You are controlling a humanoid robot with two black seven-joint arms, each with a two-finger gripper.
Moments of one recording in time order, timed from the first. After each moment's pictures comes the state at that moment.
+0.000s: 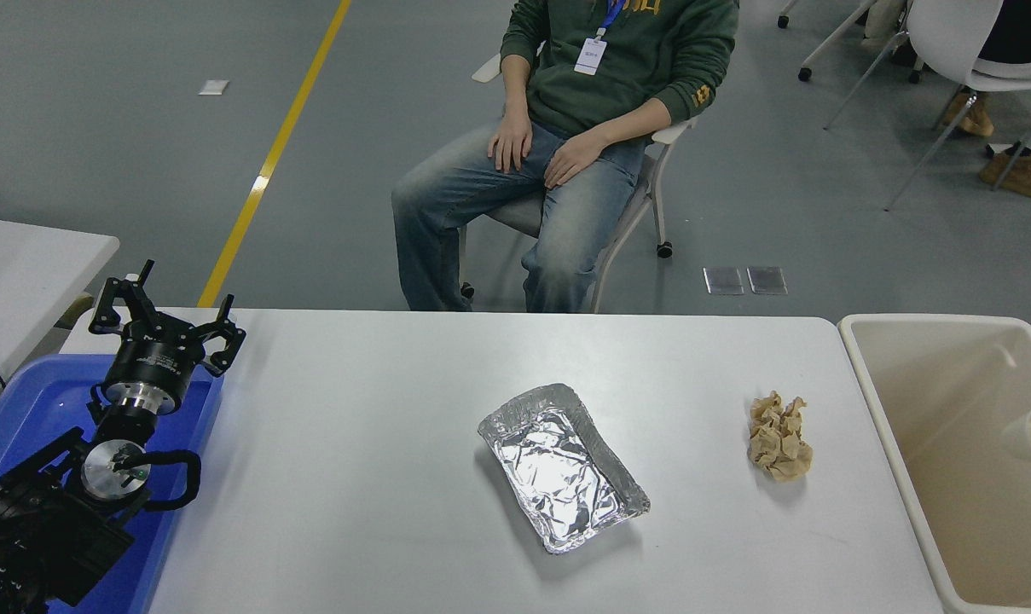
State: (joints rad) left arm -0.55 0.37 -0.86 -0.44 -0.20 -0.59 -0.43; right arm 0.65 -0.57 -0.01 0.15 -0.98 -0.07 0.18
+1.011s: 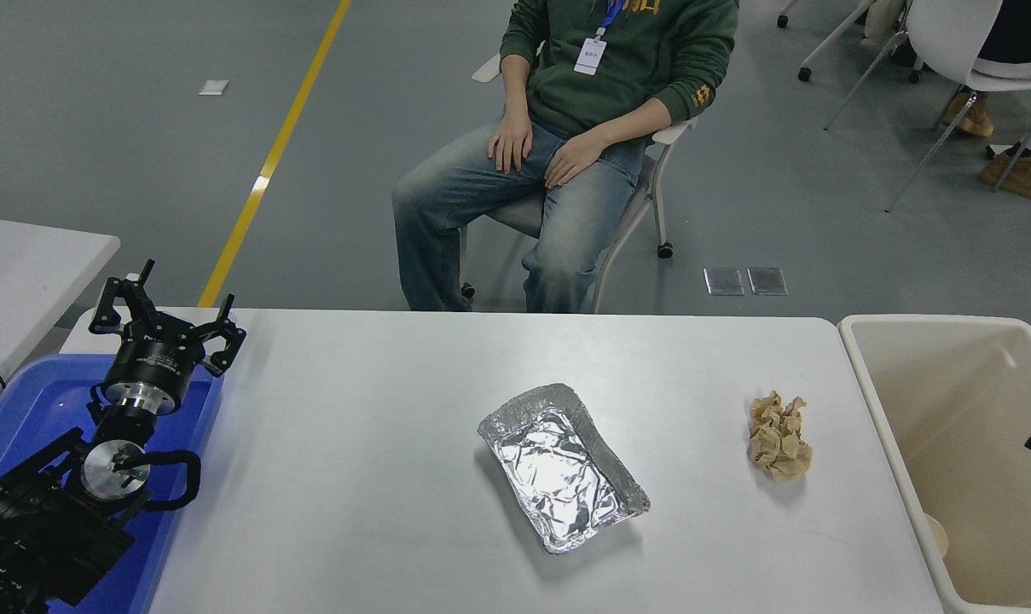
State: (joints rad) left arm -0.55 0.37 -0.86 -0.44 -0.20 -0.59 -0.43; right arm 0.66 -0.50 -0.14 0.05 -0.74 -0.07 0.18
